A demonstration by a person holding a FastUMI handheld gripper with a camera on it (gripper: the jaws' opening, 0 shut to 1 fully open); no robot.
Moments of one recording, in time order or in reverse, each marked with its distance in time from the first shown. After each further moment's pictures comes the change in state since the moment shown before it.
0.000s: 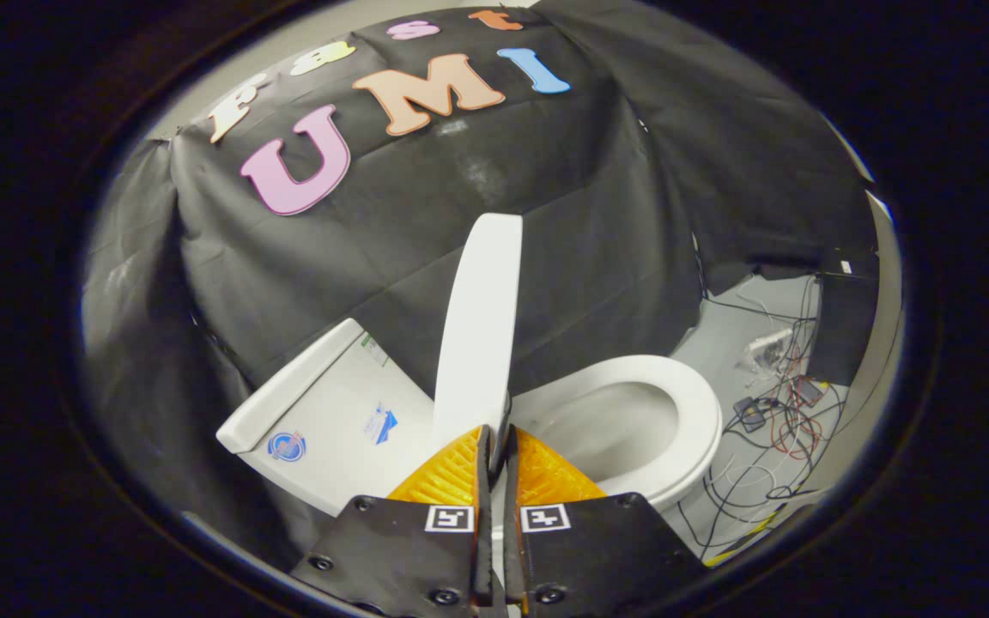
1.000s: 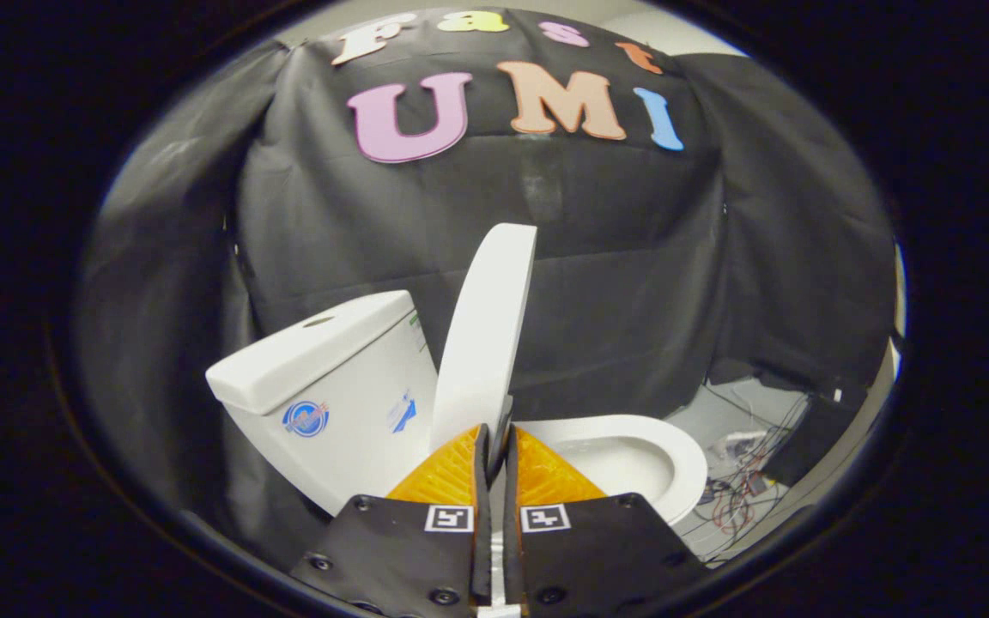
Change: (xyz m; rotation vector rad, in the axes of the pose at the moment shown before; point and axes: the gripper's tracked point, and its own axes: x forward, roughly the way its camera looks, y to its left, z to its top) arm 0.001 0.091 0.011 -0.389 -0.027 -0.003
